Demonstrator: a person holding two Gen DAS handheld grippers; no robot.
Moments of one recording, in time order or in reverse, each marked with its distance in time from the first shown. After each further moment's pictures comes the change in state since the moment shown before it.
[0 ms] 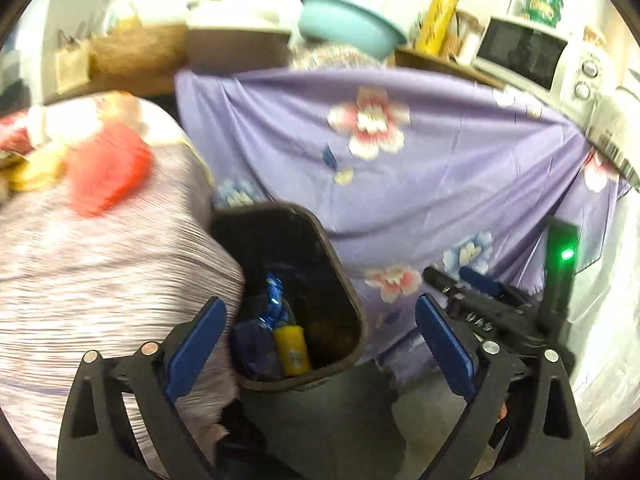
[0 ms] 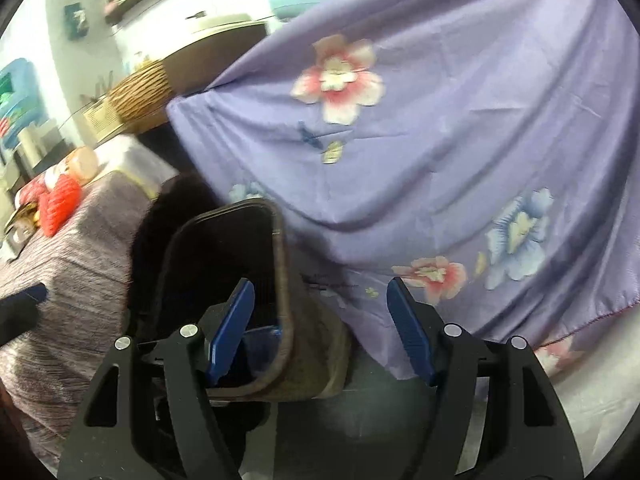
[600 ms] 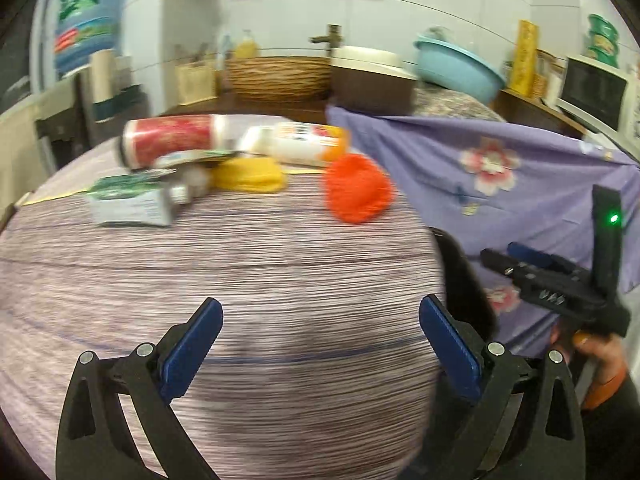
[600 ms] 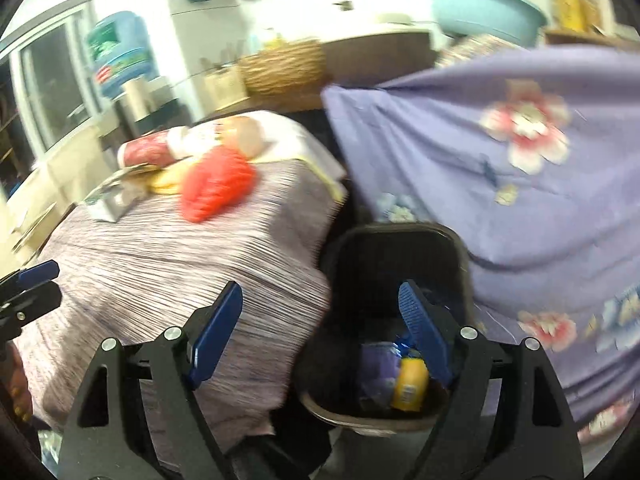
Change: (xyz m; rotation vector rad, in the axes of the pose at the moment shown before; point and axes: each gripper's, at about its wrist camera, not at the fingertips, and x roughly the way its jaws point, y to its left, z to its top) left arm -0.102 0.124 -0.023 -0.073 -0.083 0.348; right arm -0.005 0.166 0.017 -0.242 0.003 0.336
